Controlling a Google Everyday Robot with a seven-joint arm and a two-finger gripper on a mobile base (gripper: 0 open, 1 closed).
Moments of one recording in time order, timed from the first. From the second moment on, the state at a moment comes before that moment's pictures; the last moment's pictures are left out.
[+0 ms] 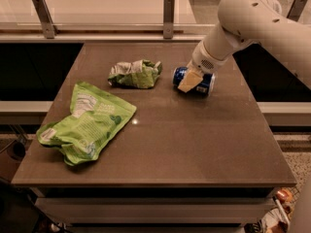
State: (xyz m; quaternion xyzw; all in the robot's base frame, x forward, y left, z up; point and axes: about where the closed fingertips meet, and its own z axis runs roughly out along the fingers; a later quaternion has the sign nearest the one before) arm 0.668 -0.112 0.836 -0.56 0.79 0.05 0.25
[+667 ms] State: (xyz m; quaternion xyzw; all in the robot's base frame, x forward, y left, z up) arm 0.668 -0.111 0.835 -0.56 0.79 0.06 0.25
